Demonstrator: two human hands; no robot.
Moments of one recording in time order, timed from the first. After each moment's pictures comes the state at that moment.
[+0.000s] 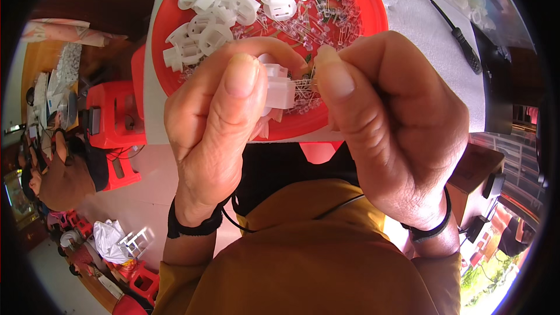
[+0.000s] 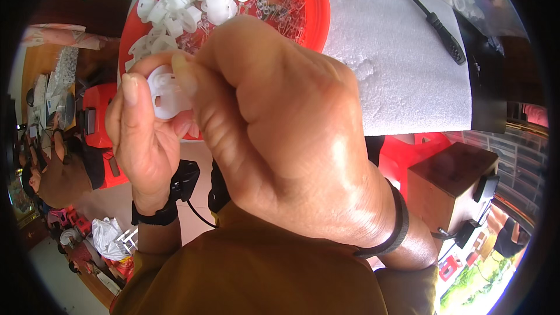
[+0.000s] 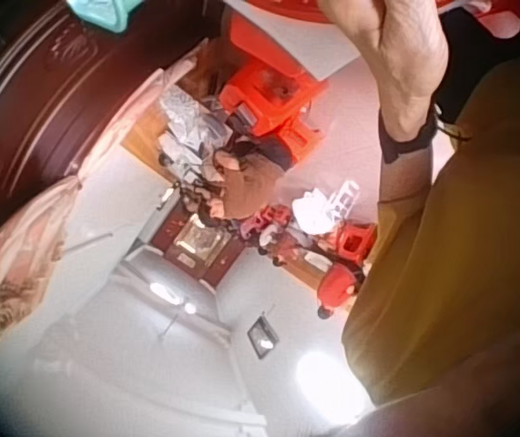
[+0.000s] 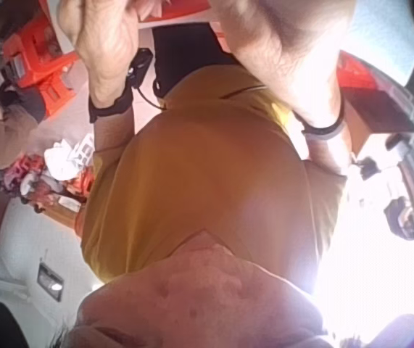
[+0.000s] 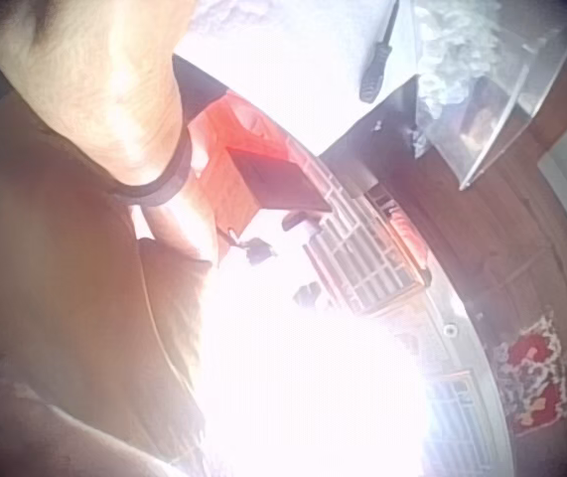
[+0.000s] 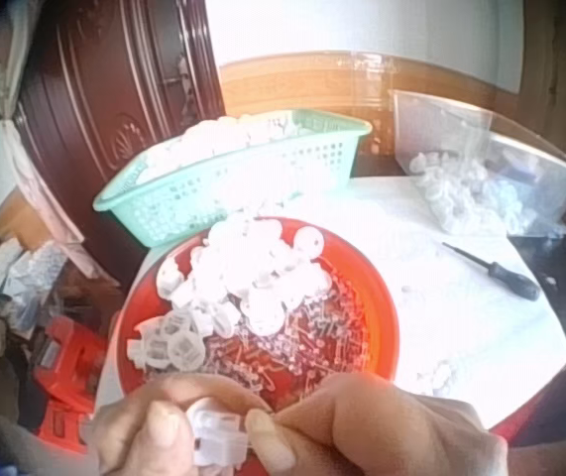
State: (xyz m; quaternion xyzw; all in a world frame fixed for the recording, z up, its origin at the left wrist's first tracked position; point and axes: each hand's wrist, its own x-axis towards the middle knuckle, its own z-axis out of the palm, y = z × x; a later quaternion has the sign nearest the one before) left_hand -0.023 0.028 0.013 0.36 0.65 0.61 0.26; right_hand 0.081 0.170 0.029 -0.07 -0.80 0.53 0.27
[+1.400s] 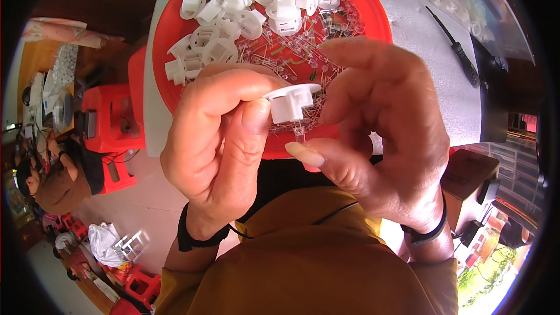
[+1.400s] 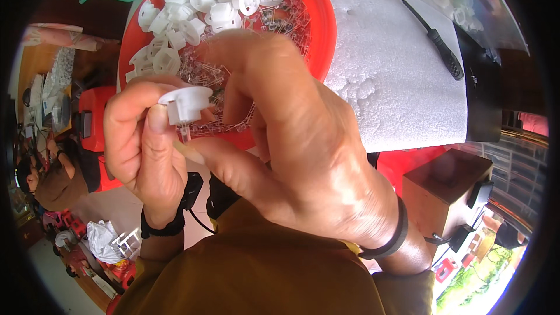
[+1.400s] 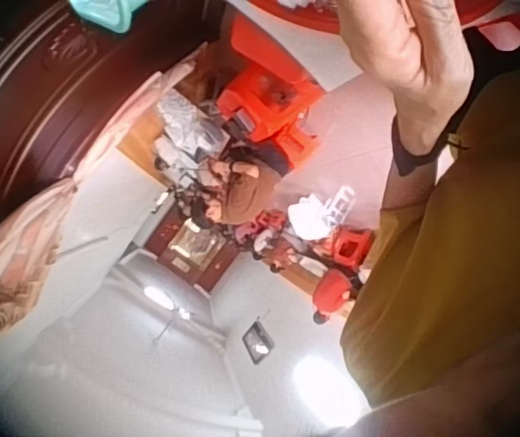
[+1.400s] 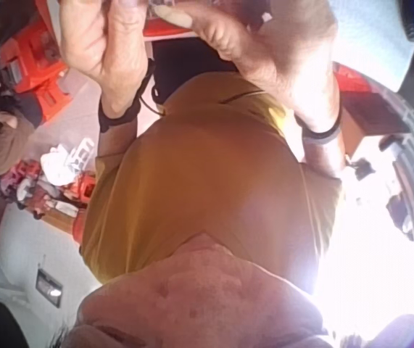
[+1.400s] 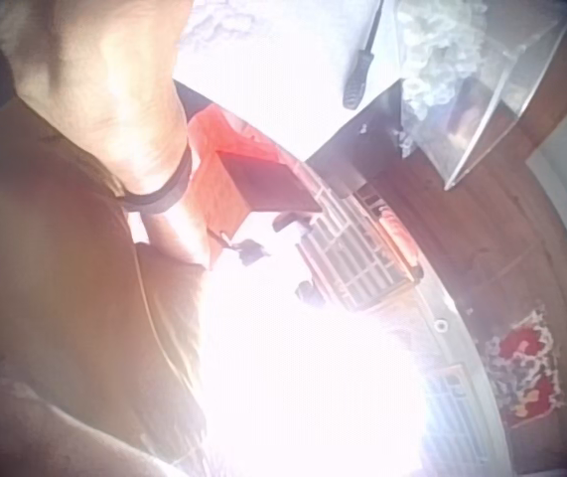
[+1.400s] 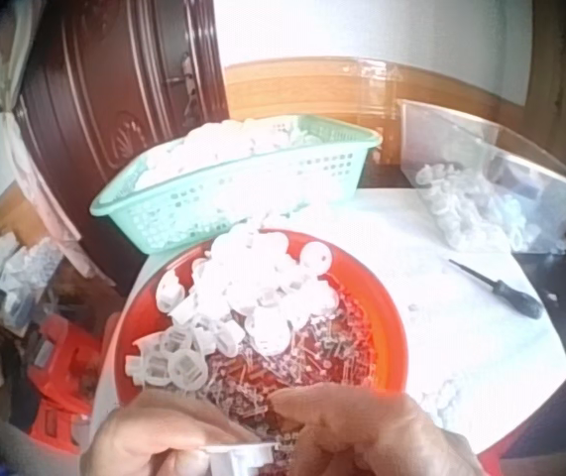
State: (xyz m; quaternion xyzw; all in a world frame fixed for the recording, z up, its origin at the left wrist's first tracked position) left_hand -0.024 0.032 -0.019 0.42 0.61 0.67 0.02; right_hand 0.077 0.180 0.021 -0.04 -0.79 0.58 0.19
